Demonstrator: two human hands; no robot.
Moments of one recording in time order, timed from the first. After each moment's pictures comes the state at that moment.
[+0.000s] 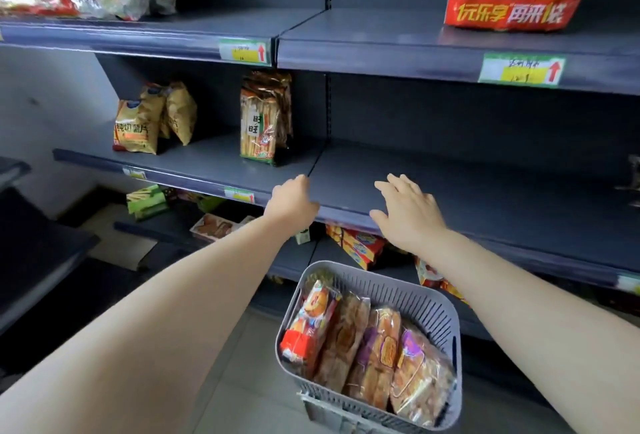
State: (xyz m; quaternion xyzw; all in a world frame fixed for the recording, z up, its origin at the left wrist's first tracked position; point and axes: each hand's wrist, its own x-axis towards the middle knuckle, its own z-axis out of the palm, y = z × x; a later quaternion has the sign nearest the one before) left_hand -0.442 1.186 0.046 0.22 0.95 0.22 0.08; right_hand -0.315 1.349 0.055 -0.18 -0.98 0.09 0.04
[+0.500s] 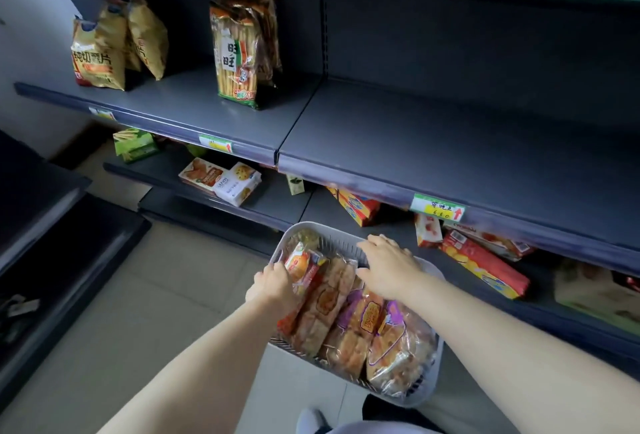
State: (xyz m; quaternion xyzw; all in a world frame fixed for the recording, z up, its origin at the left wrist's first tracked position) left_hand -0.362 1.173 -0.145 0.06 0.95 0.04 0.30; right_hand -0.295 1.371 -0.082 -0.12 -0.95 0.16 -0.23
